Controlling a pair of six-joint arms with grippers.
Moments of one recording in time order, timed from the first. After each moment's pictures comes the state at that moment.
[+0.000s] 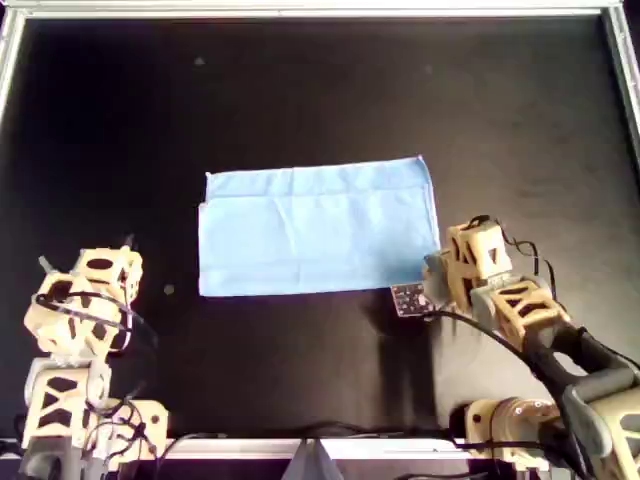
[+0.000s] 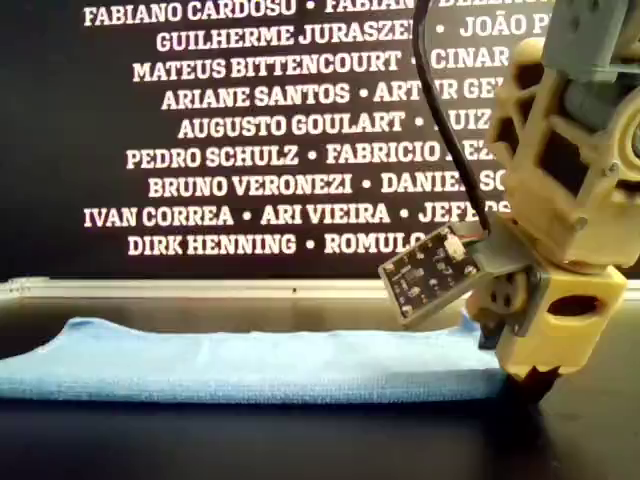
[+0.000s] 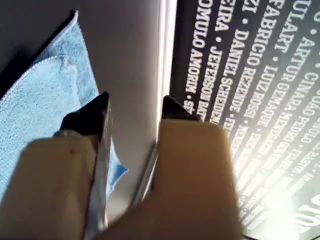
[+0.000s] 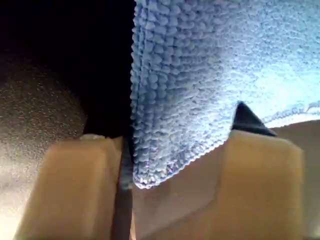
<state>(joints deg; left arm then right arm) 2.8 170.2 173.6 7.4 11.4 4.8 20.5 97.6 133.8 25.3 0.6 4.4</state>
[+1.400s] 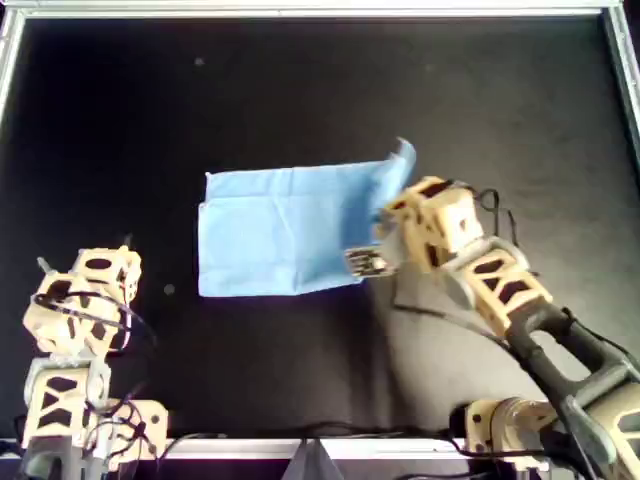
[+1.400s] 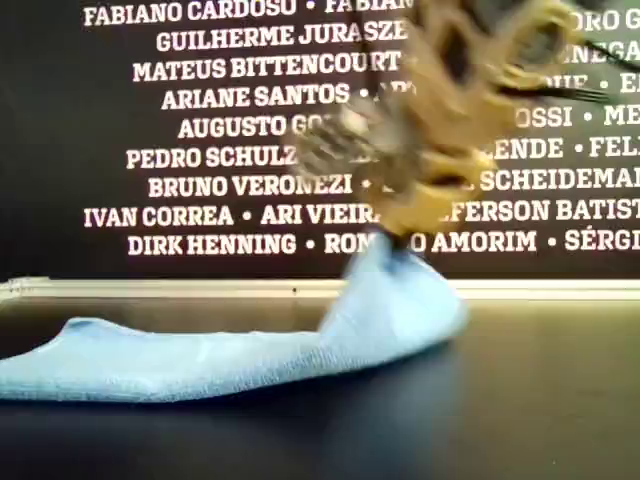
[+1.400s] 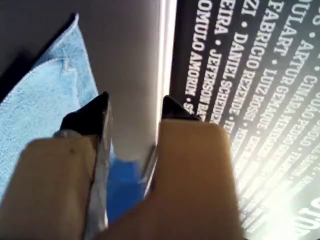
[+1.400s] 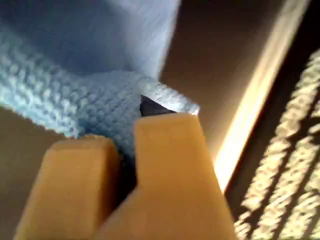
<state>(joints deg) 3.3 170.2 173.6 7.4 11.4 4.8 34.8 97.9 110.7 25.3 0.8 4.6</state>
